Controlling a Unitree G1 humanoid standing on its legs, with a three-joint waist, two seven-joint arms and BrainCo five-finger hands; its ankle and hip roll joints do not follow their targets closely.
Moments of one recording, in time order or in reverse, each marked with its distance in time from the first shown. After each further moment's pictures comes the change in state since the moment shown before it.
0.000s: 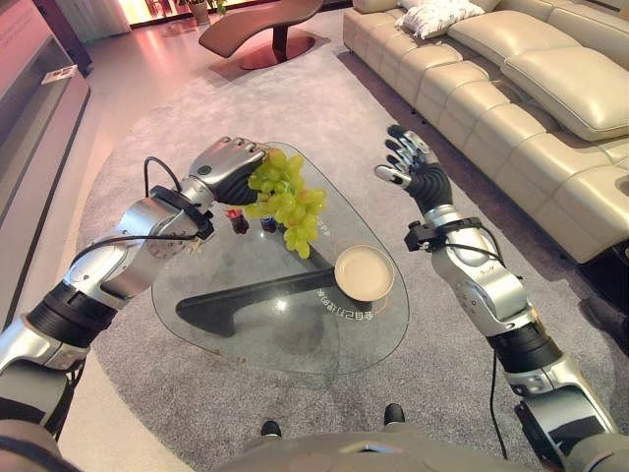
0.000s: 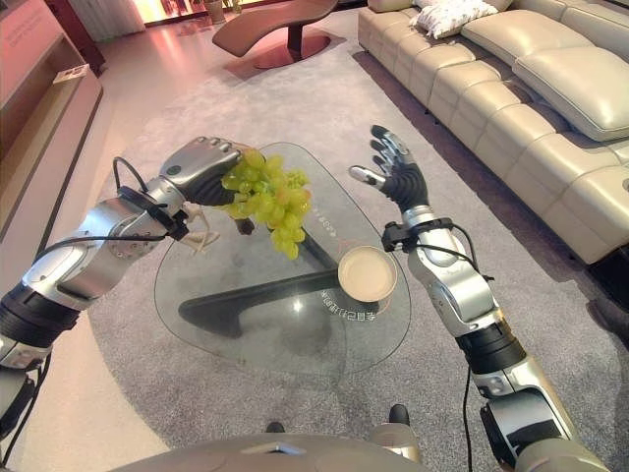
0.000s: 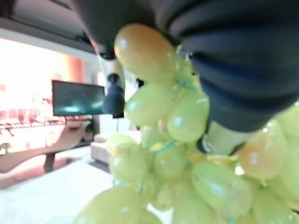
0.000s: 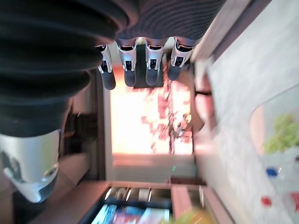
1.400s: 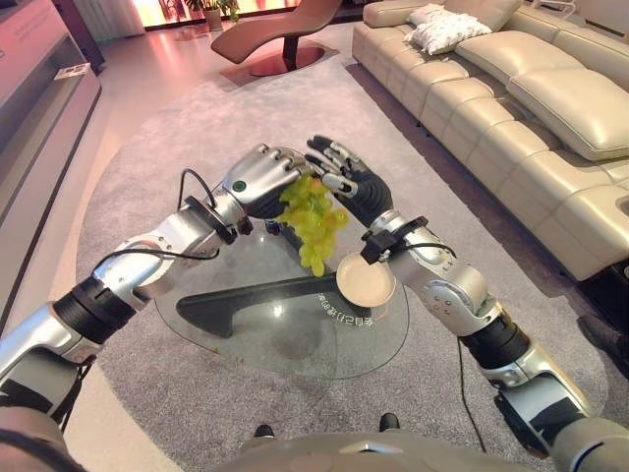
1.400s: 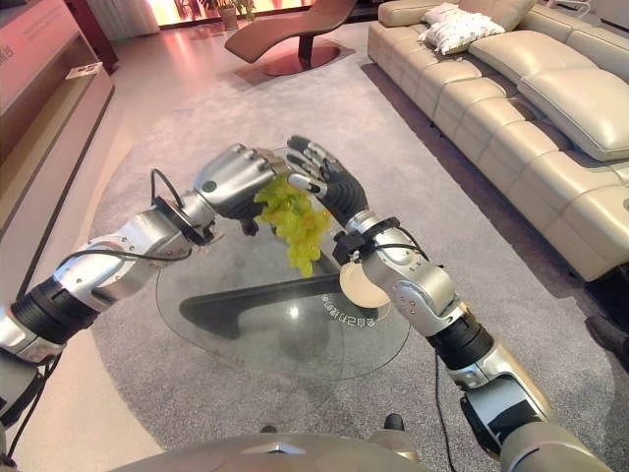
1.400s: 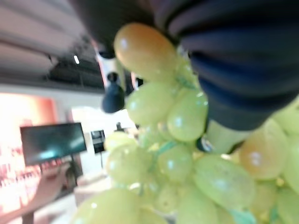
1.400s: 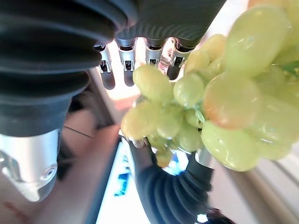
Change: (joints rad) left arm -0.051 -0.016 -0.097 0.004 0.216 -0.019 0.288; right arm -0.053 0.133 0.105 -0.034 0.257 -0.039 -0.023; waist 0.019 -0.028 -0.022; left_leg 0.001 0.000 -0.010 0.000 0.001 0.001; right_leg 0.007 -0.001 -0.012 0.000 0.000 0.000
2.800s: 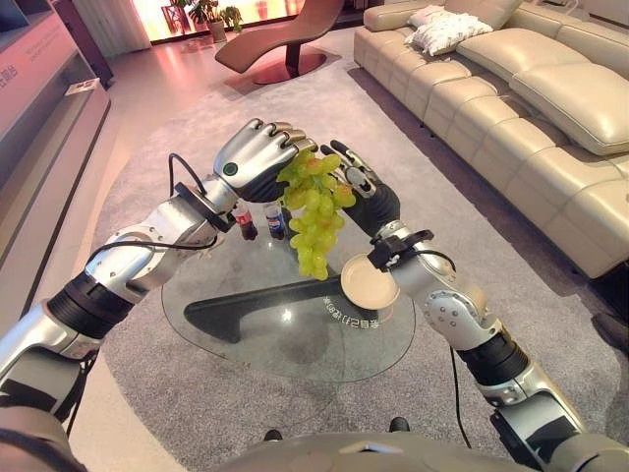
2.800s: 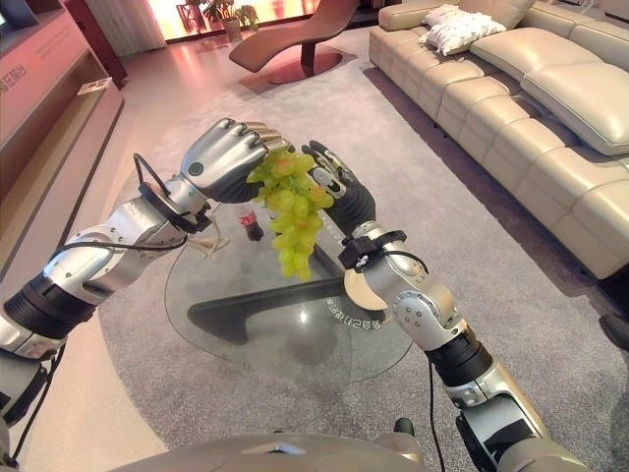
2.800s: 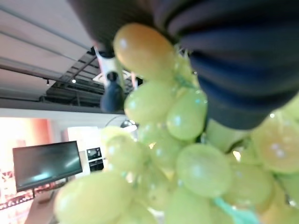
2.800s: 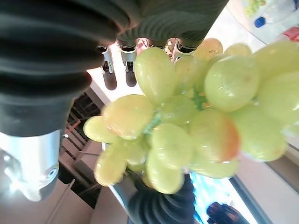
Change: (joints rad) left arm -0.001 -0.011 0.031 -0.026 -0.001 -0.033 0.030; right arm 0.096 -0.016 0.009 -0.023 0.255 0.103 0.053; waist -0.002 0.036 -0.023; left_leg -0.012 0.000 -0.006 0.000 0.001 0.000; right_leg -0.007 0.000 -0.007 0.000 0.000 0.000
